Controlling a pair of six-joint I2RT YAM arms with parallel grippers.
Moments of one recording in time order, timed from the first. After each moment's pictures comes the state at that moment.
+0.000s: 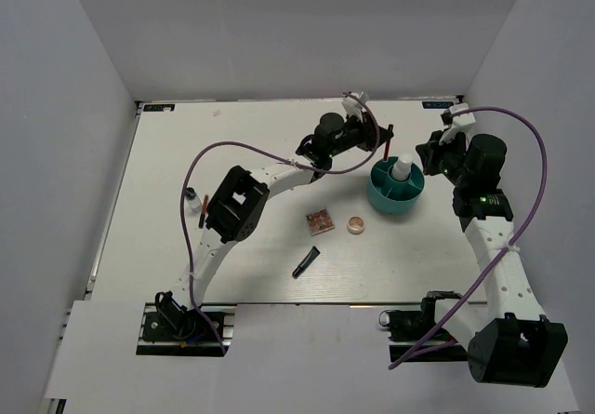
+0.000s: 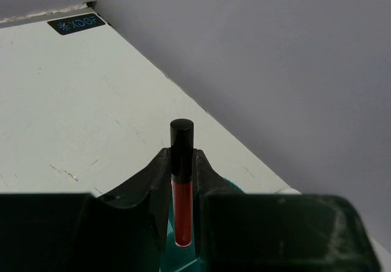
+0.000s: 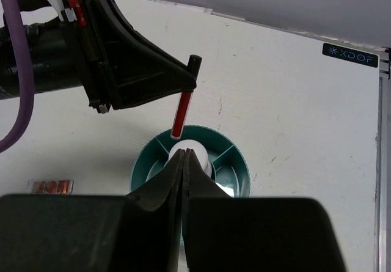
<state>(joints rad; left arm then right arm) -0.76 2.42 1.93 0.56 0.31 -0.56 -0.02 1.01 0.88 -0.13 -0.39 -0.09</state>
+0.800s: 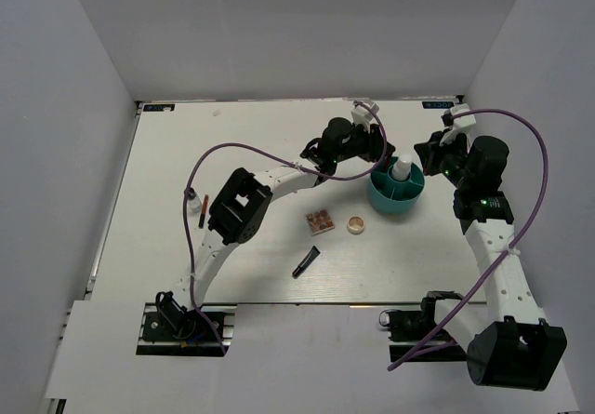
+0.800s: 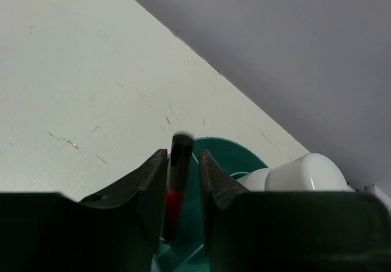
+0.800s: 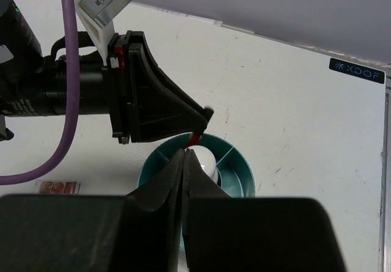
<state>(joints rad) -0.79 2.43 1.93 0.43 0.32 -0.45 -0.03 0.99 0.87 -0.09 -0.44 -0.09</state>
